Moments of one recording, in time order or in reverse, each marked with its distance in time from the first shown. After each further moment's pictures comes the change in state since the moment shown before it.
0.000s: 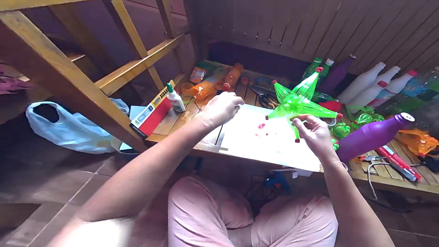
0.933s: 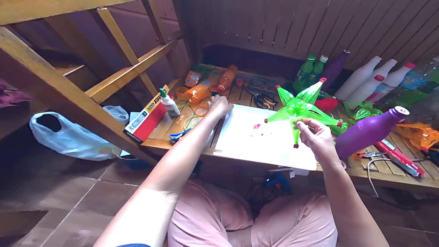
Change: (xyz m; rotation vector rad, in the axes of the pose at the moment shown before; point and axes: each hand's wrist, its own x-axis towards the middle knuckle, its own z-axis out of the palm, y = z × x) left_hand 0.066 -0.052 0.062 -0.117 -0.027 -0.613; right_hand -0.017 0.009 -0.010 0.326 0.088 0.155
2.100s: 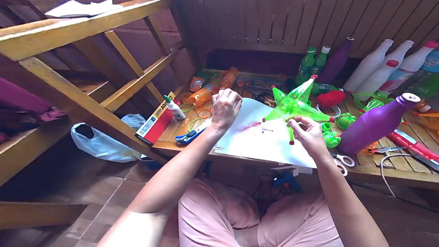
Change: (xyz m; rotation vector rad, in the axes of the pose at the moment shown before) left_hand -0.072 0.031 0.002 0.040 0.603 0.617; right_hand 0.011 0.032 0.004 -0.019 -0.055 -0.035
